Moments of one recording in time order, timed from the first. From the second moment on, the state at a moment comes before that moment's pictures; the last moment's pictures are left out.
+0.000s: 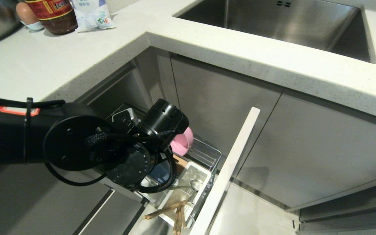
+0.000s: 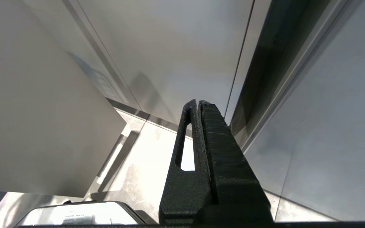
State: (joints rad) left arm -0.81 1.76 -1.27 0.47 0.77 -1.06; right arm -0.01 0.00 0.00 -0.01 -0.05 0.09
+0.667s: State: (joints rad) left arm -0.82 1.76 -1.27 0.47 0.78 -1.06; right arm -0.01 0.00 0.00 -0.01 -0.05 0.09
